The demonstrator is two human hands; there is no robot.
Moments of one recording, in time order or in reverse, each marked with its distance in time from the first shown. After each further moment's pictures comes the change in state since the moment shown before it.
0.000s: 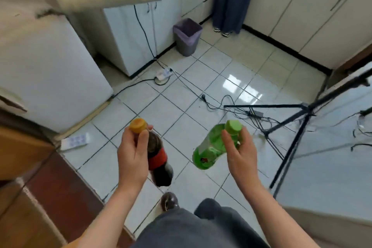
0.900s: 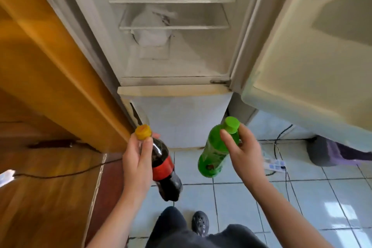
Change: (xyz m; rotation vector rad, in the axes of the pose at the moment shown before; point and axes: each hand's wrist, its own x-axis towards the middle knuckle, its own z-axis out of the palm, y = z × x) left_hand 0.358 -0.016 -0.275 0.021 0.806 -0.024; right_hand 0.290 -0.230 0.512 0.058 -0.875 -0.385
